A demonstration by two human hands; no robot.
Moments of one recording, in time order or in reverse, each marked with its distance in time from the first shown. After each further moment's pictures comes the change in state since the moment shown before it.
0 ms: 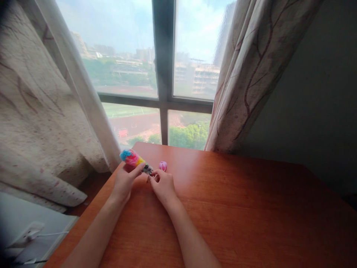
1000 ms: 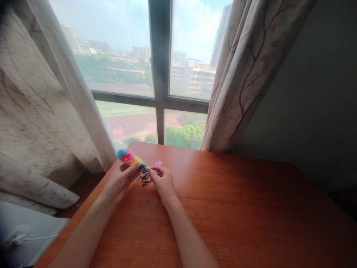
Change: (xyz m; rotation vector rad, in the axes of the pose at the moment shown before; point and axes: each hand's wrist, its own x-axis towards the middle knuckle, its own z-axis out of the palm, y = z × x) left_hand -0.003 0.008 -0.002 -0.172 -0.215 -0.177; right_hand 0.003 -0.005 -0.006 0.418 0.042 0.152
